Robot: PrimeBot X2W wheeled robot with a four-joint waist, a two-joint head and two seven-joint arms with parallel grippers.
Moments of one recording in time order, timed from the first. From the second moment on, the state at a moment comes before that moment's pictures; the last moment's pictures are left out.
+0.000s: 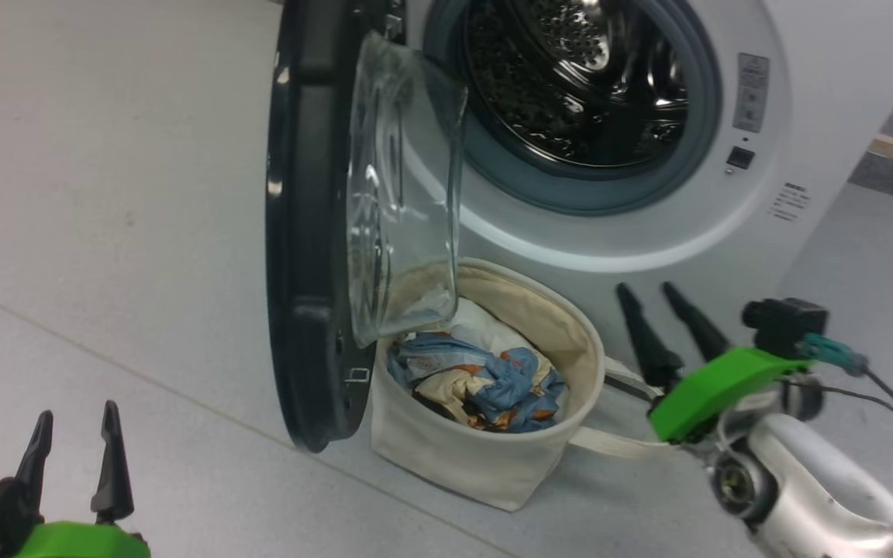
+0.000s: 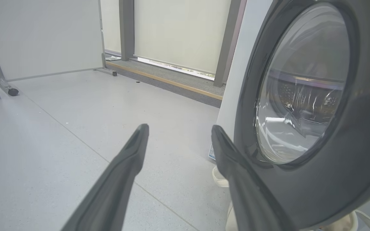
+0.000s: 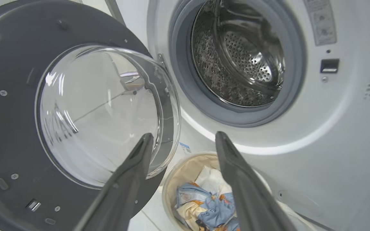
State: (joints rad) left arm -0.10 0.10 0.30 0.36 -0.09 -0.12 -0.25; right arm -0.50 -0.34 0.70 0.47 0.97 0.13 -0.25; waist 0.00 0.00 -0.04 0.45
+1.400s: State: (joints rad) left arm -0.10 0.09 0.30 0.35 -0.09 -0.12 -0.25; right arm -0.18 -0.21 0.35 0.30 0.49 0.13 -0.25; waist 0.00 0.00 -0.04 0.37
